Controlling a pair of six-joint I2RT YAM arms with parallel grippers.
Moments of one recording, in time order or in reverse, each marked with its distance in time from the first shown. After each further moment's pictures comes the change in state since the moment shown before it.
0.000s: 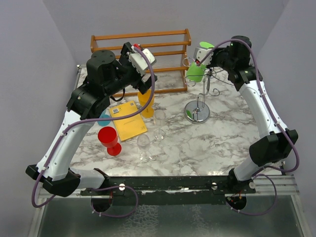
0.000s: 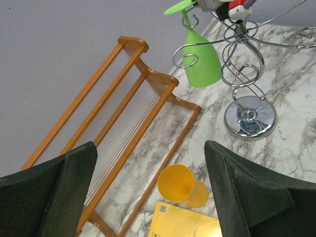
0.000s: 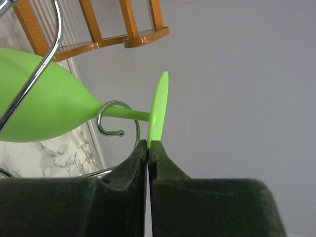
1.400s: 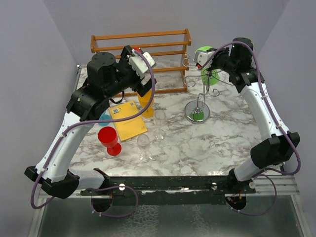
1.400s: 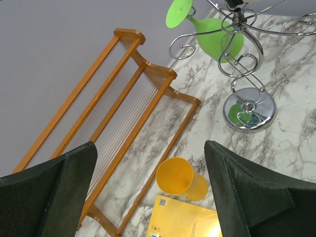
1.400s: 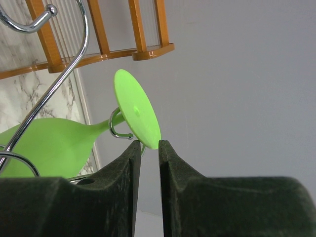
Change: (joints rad) left arm 0.000 -0.021 -0.036 -0.014 0.000 0.015; right arm -0.001 -0.031 -0.039 -0.003 -0.080 -0.041
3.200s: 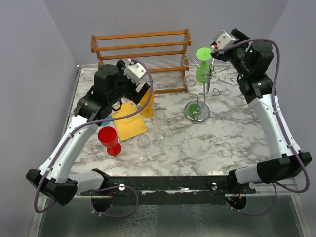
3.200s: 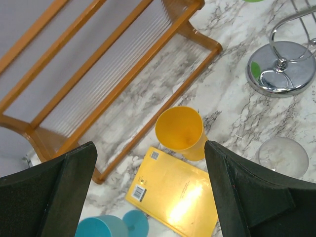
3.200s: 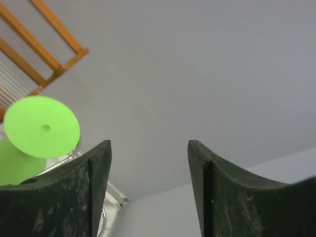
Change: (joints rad) left arm 0.084 -0.077 -0.300 0.075 -0.114 -0.061; right arm 0.000 -0.167 -0.074 0.268 0.203 0.428
